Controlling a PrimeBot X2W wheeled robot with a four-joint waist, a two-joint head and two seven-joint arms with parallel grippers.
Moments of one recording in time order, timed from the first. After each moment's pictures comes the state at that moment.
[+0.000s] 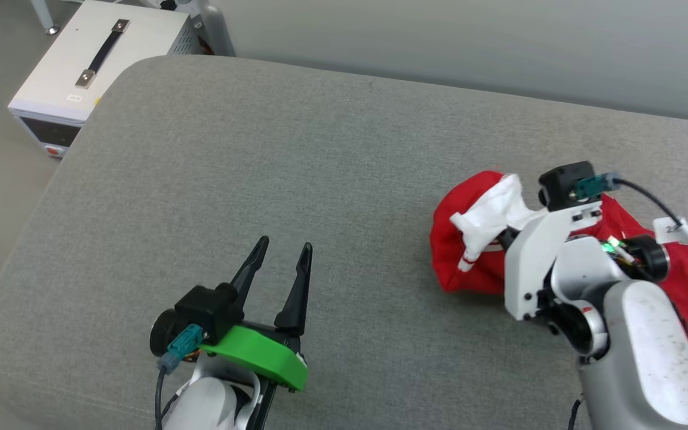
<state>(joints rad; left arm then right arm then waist) -0.14 0.07 -0.26 0.19 -0.30 -0.13 -0.26 -0.35 -0.06 0.11 0.03 0.20 0.13 0.76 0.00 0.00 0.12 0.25</state>
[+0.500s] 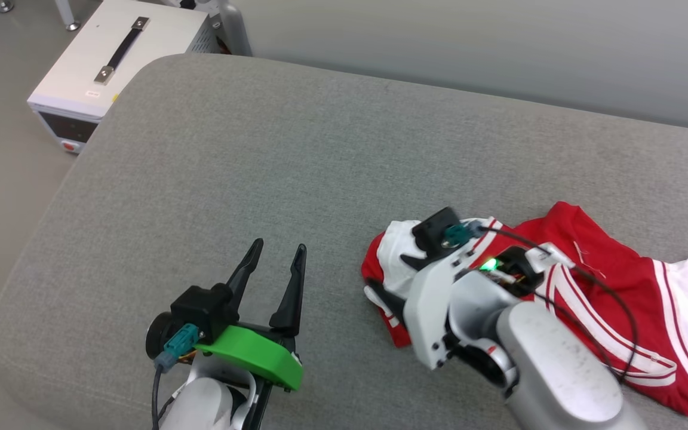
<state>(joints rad) -0.15 0.07 -0.25 0.22 -0.30 -0.13 -0.26 -0.42 -0.07 0.53 0.22 0.35 0.13 0.53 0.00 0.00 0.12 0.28</state>
